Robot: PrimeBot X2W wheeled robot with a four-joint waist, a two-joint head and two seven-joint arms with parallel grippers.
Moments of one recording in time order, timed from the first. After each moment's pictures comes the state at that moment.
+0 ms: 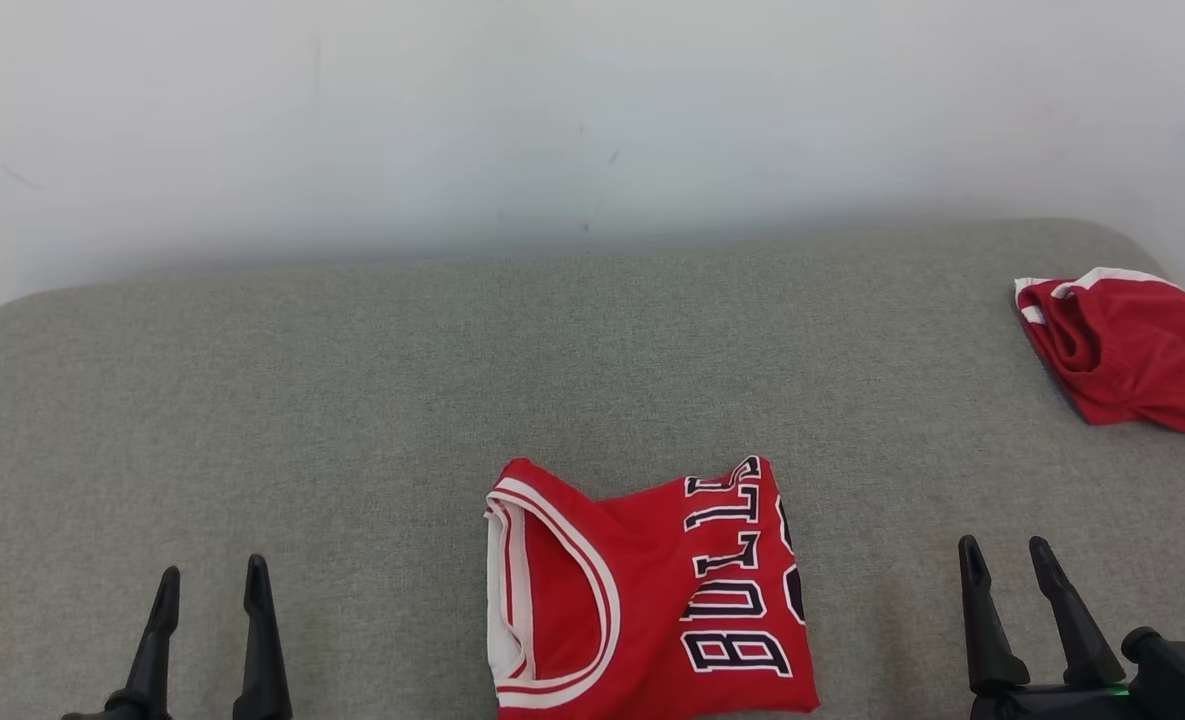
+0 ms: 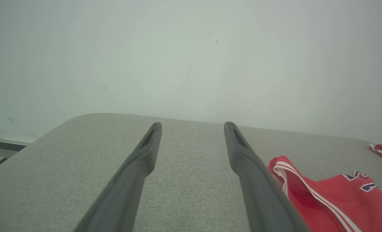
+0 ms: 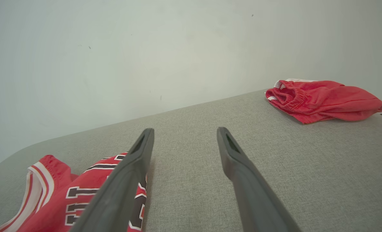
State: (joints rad) left arm 0.07 0.11 0.01 0.02 -0.28 -0.05 -0.26; right arm 0.03 -0.18 0.06 0.17 0.42 0.13 -0.26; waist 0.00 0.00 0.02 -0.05
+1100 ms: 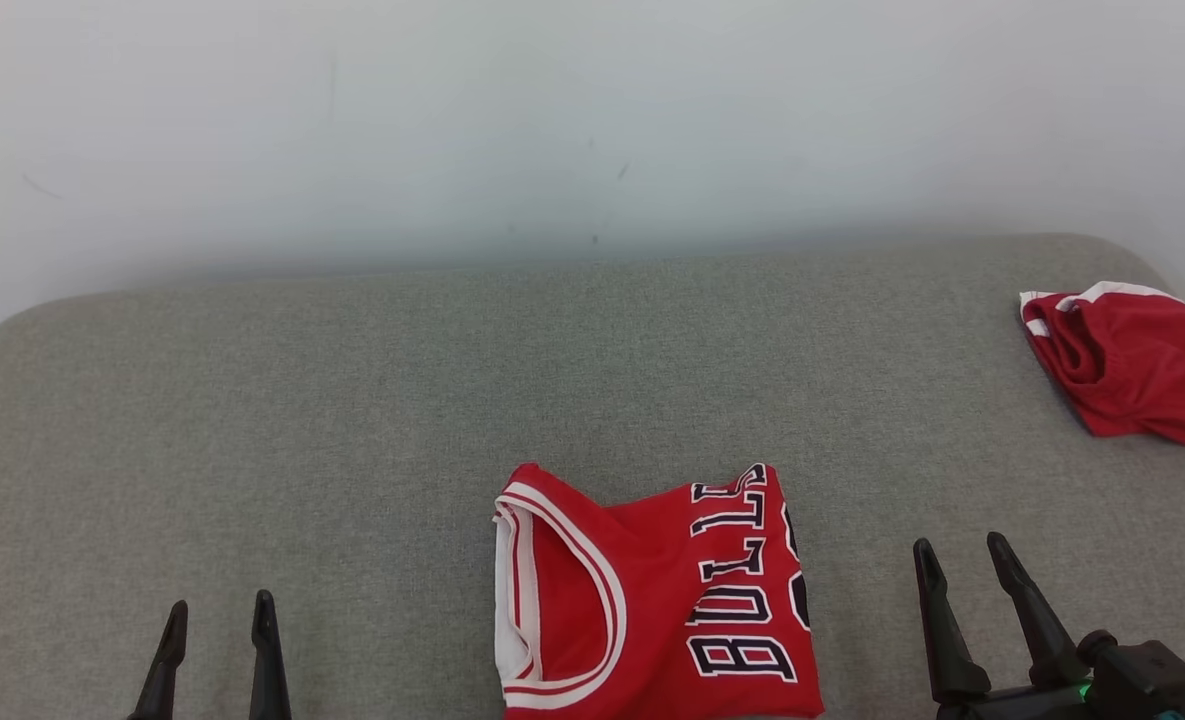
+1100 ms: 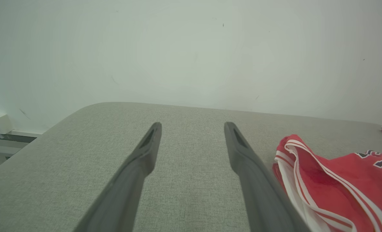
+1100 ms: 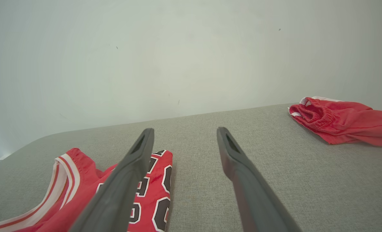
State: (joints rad) left arm 0.08 0.05 0.09 0.09 -0.17 -0.12 -0.26; right arm 0.05 -0.16 0.11 0.12 0.32 0.13 -0.26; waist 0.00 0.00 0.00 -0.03
